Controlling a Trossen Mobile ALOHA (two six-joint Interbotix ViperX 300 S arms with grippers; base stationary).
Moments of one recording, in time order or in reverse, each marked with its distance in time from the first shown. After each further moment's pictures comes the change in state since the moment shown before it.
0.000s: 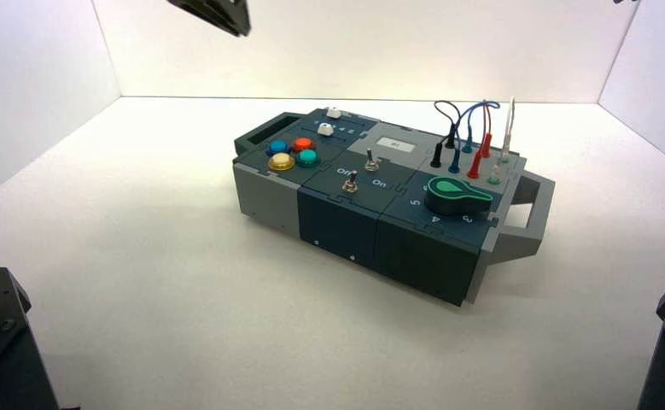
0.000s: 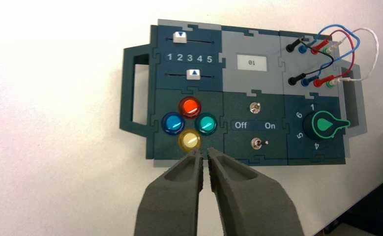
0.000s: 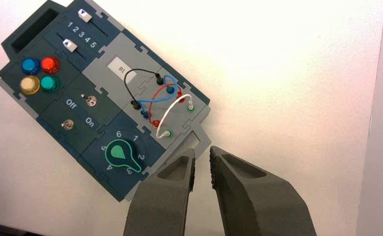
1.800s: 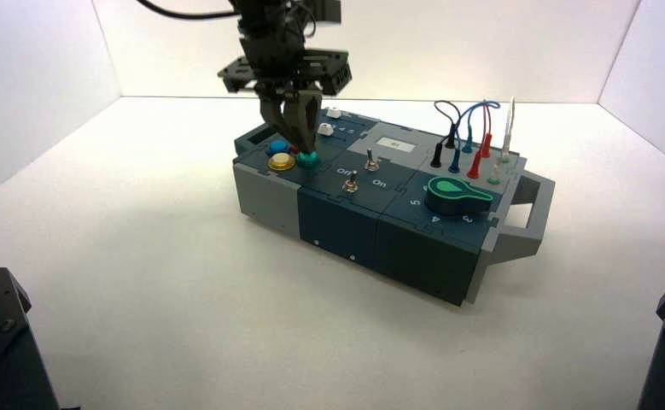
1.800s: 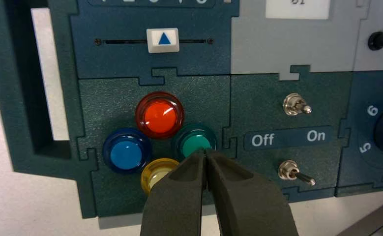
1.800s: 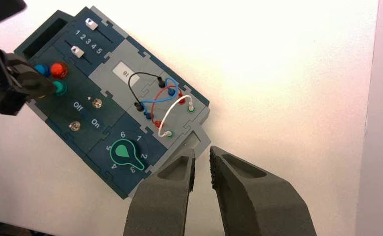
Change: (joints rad) left arm -0.087 0.577 -0.202 -0.046 -0.014 0.020; right arm 0.000 -0.060 -0.015 0.006 0.040 0.000
